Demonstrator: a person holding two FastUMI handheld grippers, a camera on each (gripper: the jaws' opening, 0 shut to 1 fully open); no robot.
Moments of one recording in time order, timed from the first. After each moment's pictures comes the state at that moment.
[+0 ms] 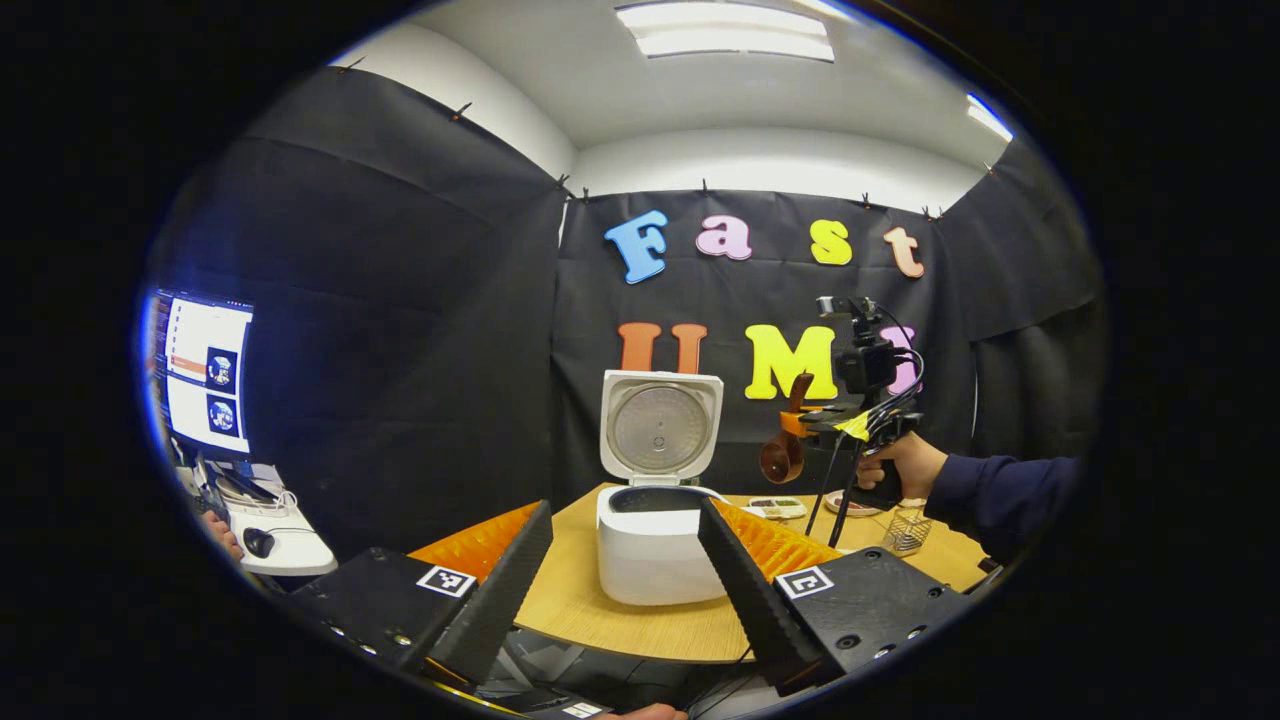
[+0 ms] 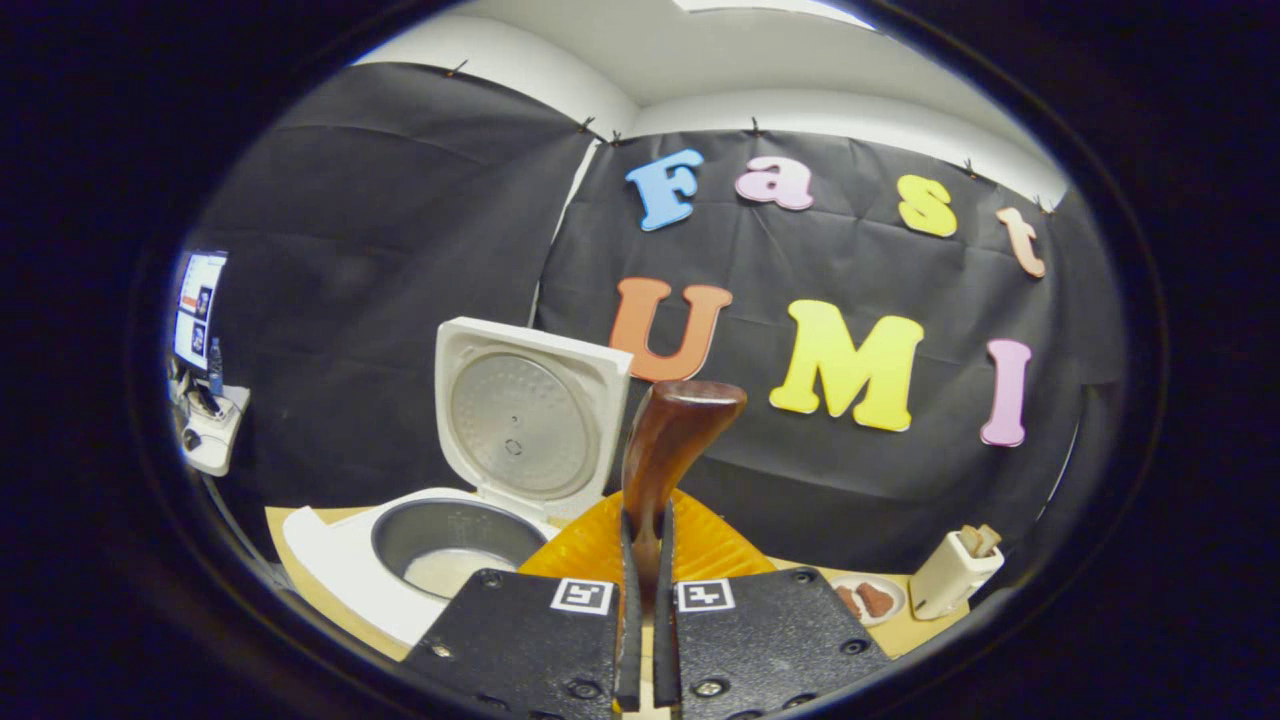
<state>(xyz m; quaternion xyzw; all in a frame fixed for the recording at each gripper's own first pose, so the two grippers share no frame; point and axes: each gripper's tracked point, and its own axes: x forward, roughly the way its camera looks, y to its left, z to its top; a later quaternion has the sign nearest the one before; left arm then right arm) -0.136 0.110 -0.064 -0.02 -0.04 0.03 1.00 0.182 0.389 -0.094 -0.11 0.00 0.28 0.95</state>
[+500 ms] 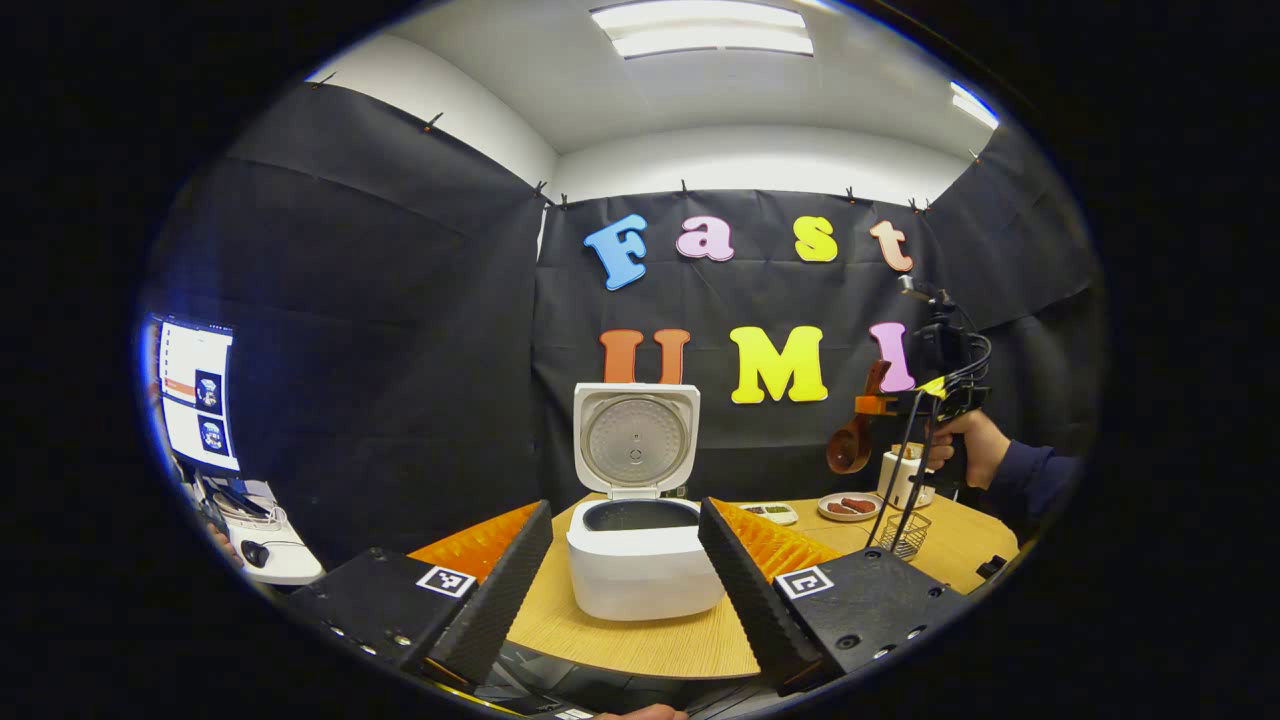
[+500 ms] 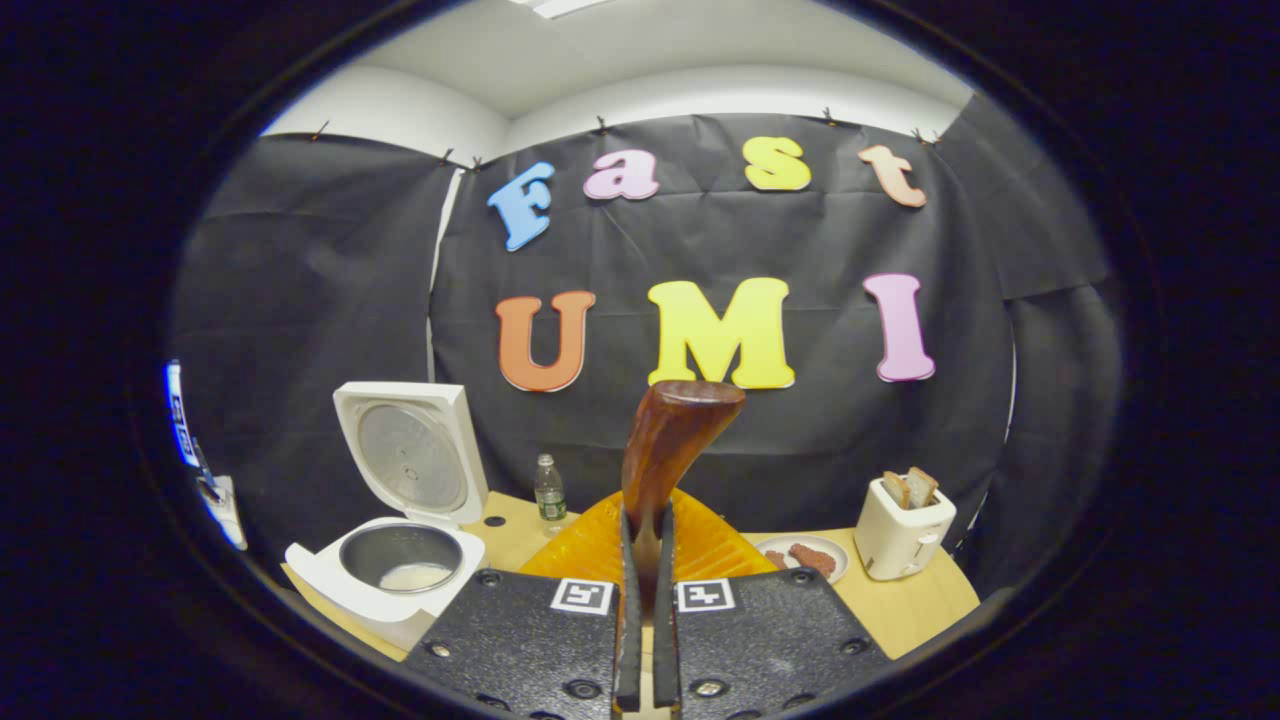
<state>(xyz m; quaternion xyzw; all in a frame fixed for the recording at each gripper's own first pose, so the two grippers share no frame) -0.106 0.072 -0.050 0.00 -0.04 0.02 1.00 0.198 0.217 -0.049 0.02 0.04 0.17 0.98</state>
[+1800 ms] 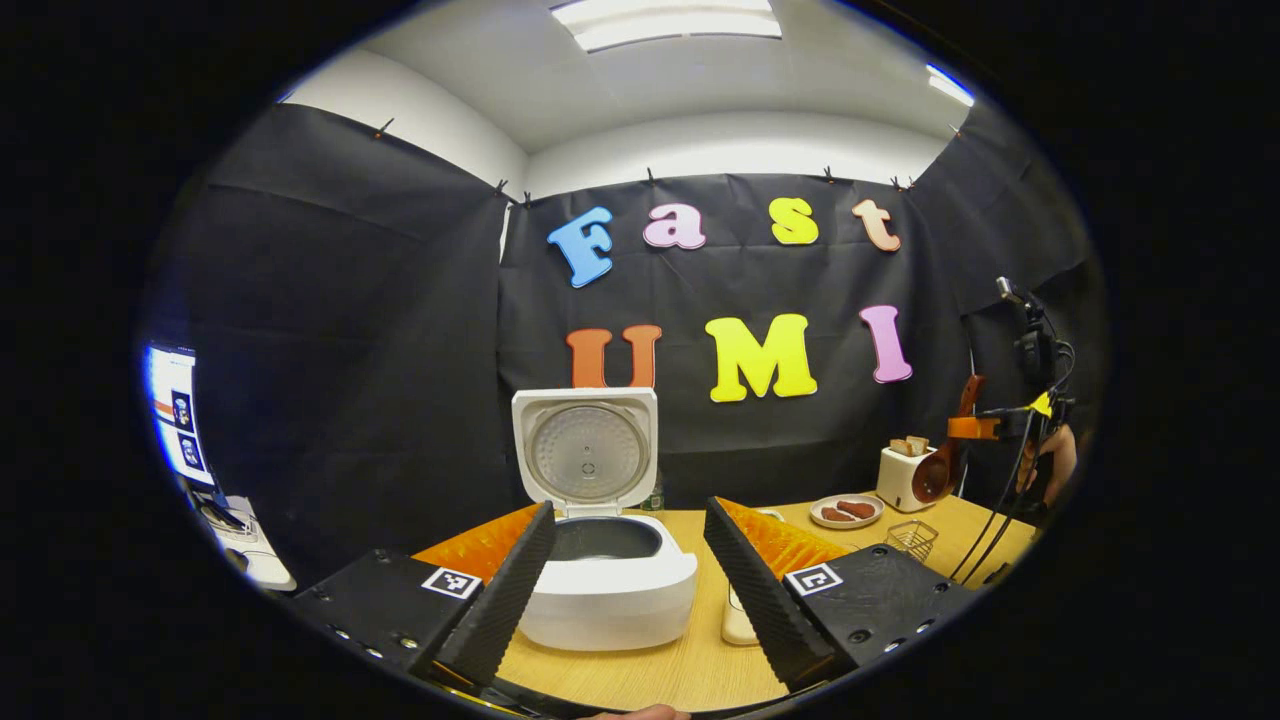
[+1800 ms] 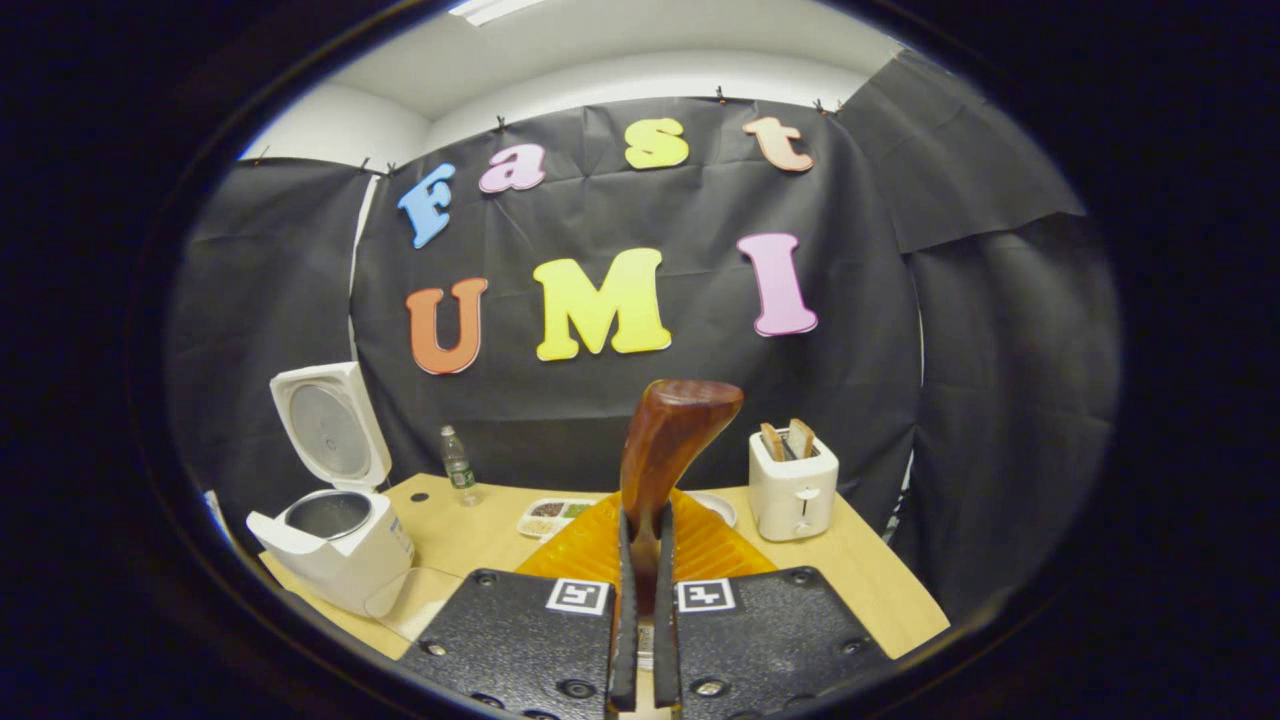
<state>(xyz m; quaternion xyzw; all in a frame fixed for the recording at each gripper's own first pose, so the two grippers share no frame) -0.026 0.011 -0.038 0.02 -0.05 0.02 1.00 0.188 0.071 -0.116 0.02 0.08 0.11 0.99</state>
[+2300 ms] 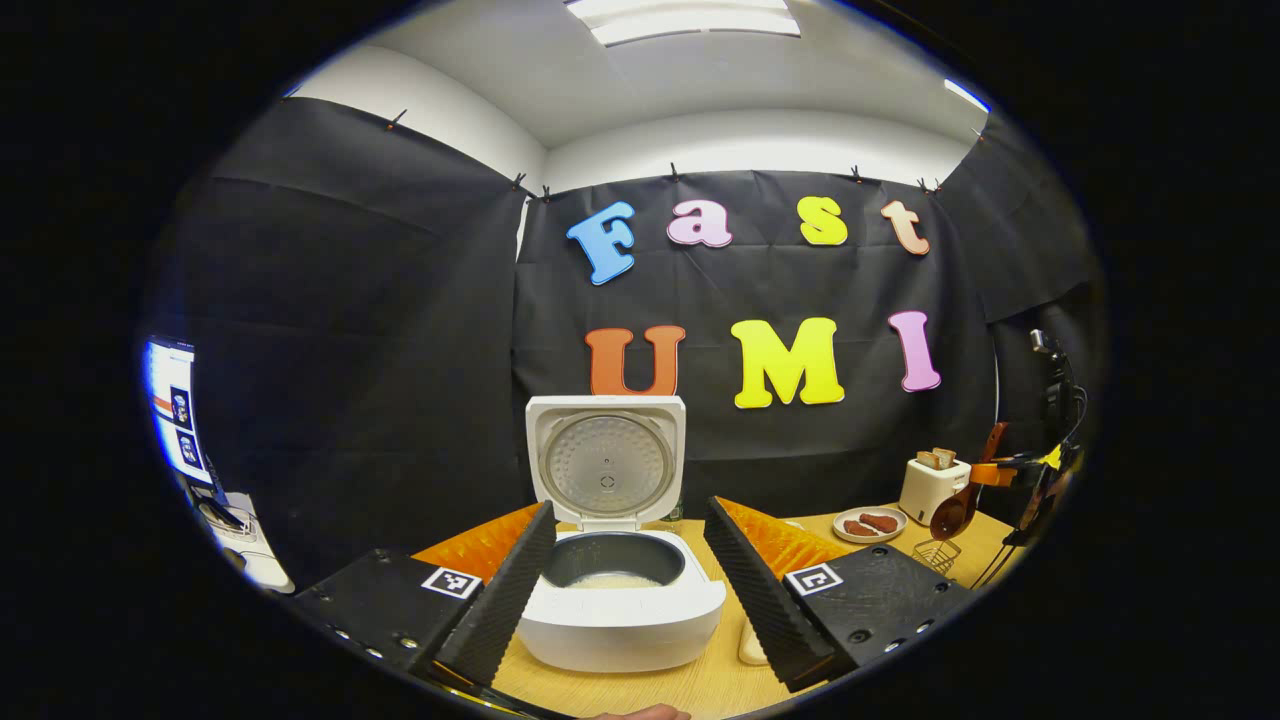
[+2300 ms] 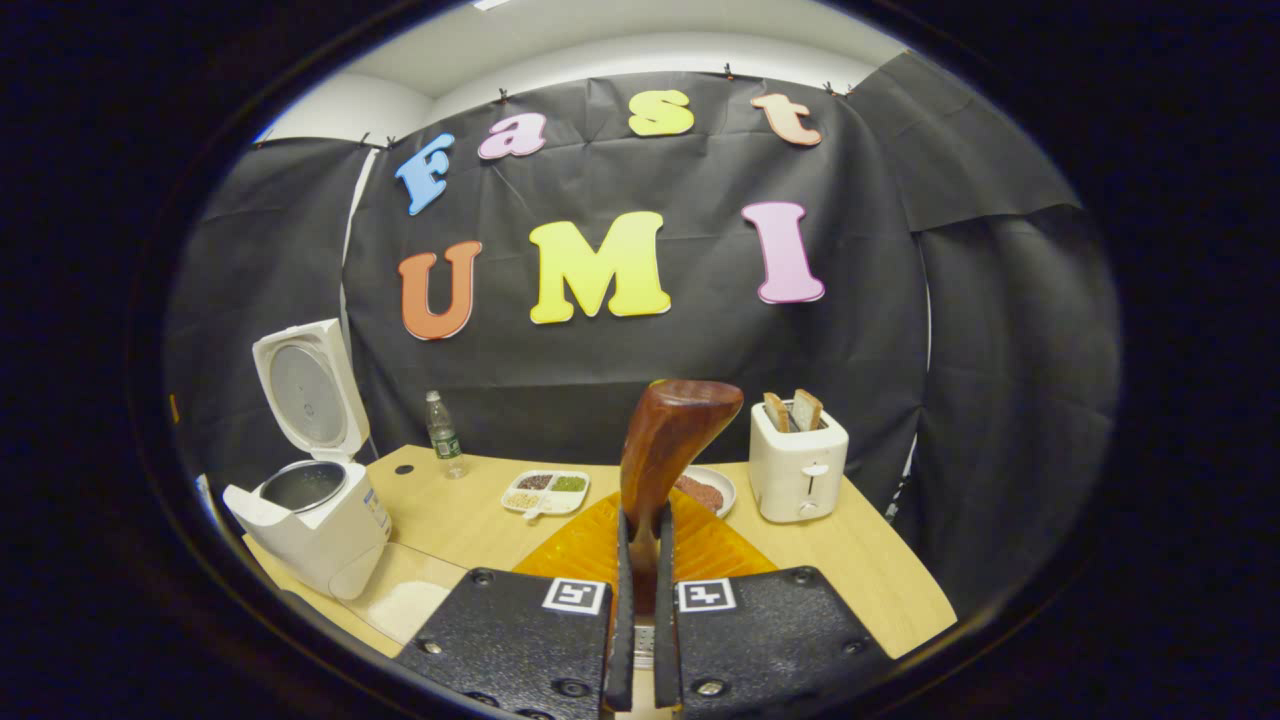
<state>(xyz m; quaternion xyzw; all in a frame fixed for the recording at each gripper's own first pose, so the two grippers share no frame) 0.015 0.028 -0.027 0.01 -0.05 0.04 1.00 0.219 0.069 -0.158 0.02 0.11 0.10 0.99</state>
